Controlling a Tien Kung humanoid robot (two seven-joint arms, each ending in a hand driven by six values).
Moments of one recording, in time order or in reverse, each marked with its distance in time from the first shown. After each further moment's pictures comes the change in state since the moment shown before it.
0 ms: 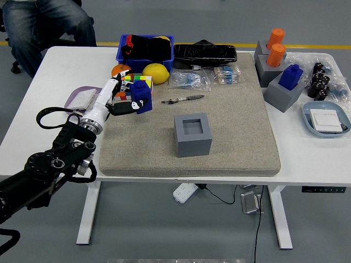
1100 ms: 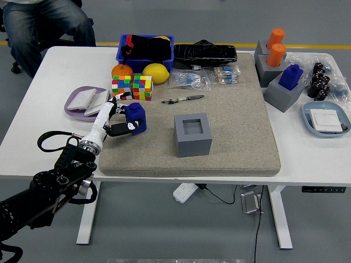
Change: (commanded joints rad) left arm 0.065 -0.043 0.062 0.081 -0.066 0.019 -0.048; right arm 0.005 -0.002 -0.013 0.002 0.000 0.000 0.000
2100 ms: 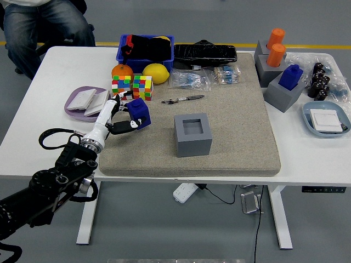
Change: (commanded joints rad) left arm -0.008 0.022 -0.049 -0.084 0.050 -0.003 0.007; right arm -0.005 0.003 0.006 -0.001 -0.002 0.000 0.000
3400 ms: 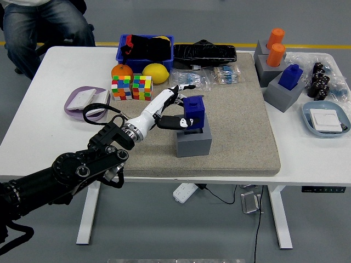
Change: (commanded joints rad) left arm -0.146 -0.039 0.132 -0.192 0.095 -0.104 0.141; right arm 0.007 0.000 -0.005 -0.002 0.001 -0.001 0.001
